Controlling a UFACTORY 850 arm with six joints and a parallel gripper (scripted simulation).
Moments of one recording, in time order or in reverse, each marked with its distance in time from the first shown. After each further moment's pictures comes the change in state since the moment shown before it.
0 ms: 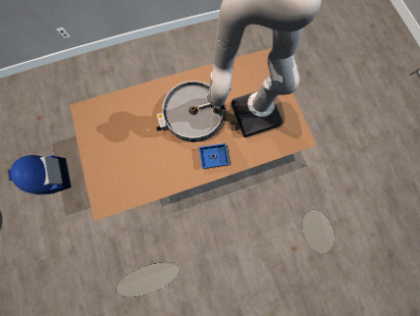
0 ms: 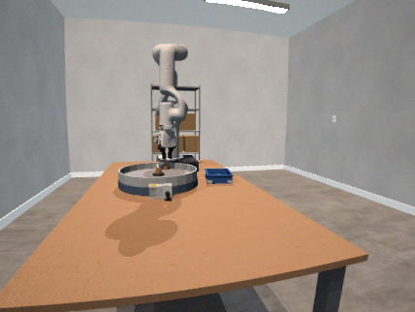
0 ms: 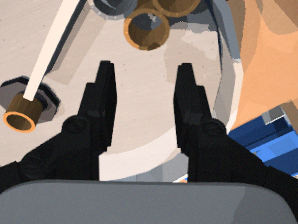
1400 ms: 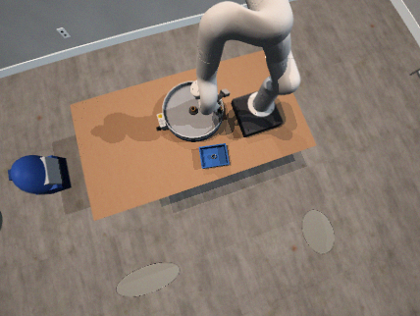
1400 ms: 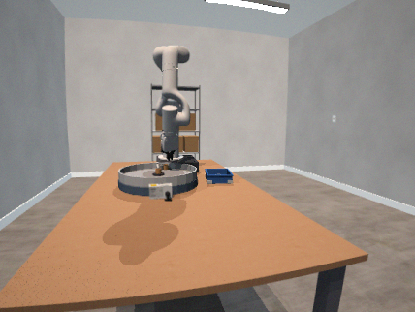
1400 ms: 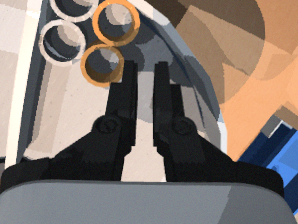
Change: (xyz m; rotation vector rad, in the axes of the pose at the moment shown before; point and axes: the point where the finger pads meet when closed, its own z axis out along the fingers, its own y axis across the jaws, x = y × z) arm -0.001 0.020 0.006 -0.203 0.349 0.225
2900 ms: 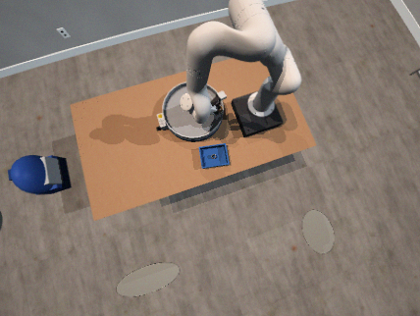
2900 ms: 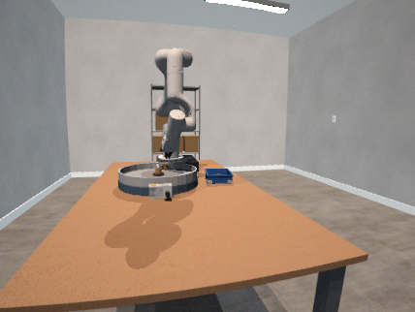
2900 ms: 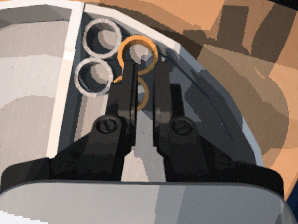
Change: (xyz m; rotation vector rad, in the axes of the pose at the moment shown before) arm 0.007 -0.009 -0.009 0.068 0.314 0.197
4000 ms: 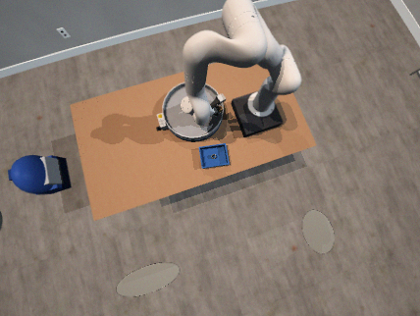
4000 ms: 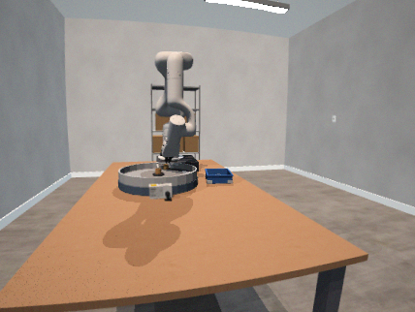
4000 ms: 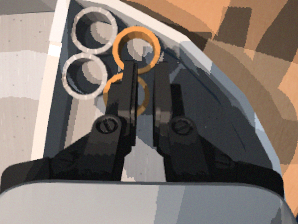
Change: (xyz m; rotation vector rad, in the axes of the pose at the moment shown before) arm -0.018 0.000 0.022 0.000 0.000 0.000
